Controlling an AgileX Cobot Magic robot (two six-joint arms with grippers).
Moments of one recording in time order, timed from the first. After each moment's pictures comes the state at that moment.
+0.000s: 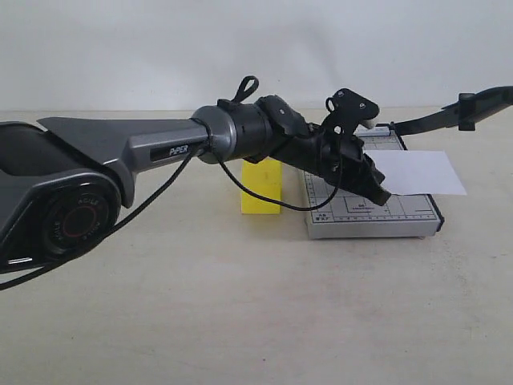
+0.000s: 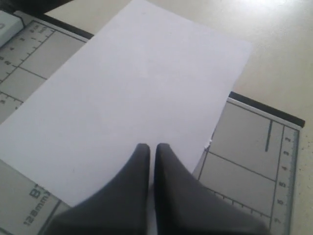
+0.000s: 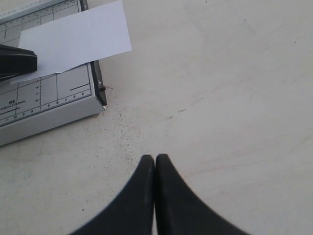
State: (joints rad) left arm -0.83 2.59 -2.11 -0.97 0.51 1.13; right arm -0.03 0.88 -0.16 0.50 -0.03 -0.22
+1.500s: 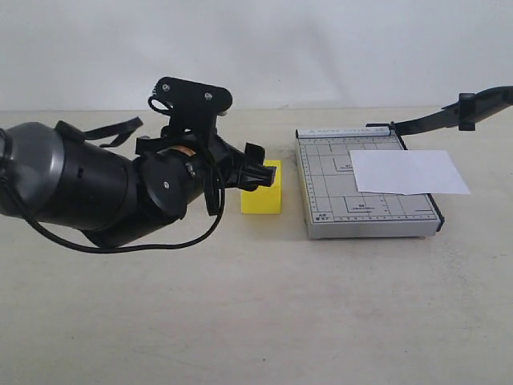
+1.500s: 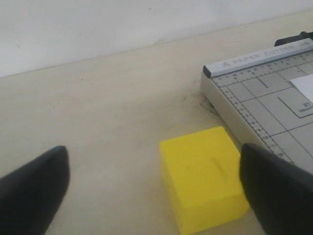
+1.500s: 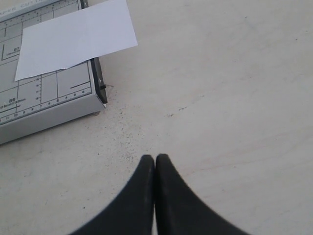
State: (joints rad) left arm -0.88 1.93 -0.99 -0.89 -0.56 0.64; right arm -0.03 0.88 -0.16 0.49 -0.02 -0.21
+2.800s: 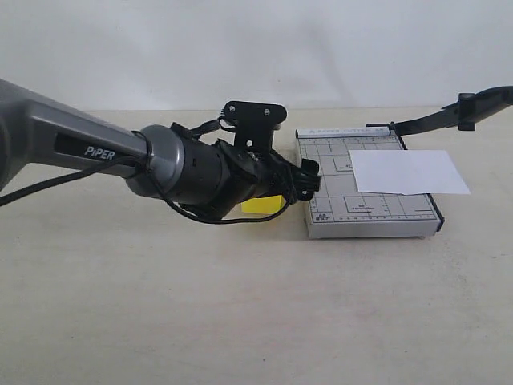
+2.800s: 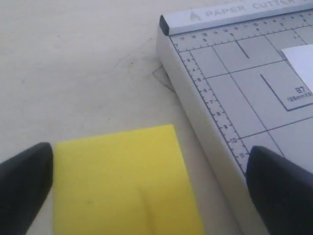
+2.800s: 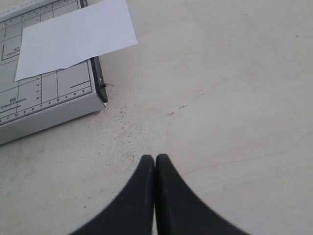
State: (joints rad) left arm -0.89 2.24 -1.39 -1.29 -0.34 0.98; right arm -0.03 0.88 -0.16 0.50 -0.02 -0.21
